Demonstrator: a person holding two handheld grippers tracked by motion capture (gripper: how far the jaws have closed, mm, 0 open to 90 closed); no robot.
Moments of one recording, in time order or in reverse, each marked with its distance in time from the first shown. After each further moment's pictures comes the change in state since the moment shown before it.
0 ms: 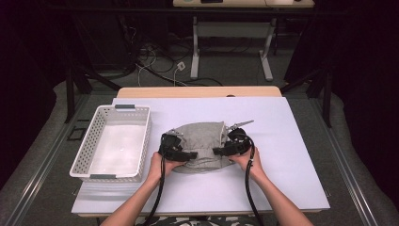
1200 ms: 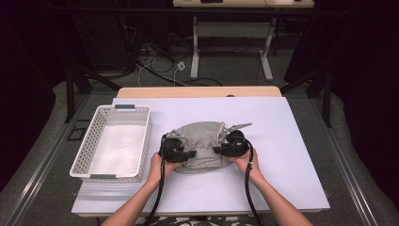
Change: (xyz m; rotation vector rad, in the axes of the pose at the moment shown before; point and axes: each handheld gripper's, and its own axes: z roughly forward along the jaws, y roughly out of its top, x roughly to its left) left arm -0.006 -0.003 -0.002 -0.043 0.007 0.075; right arm 0.013 -0.004 0.000 -0.045 -0.023 -0.044
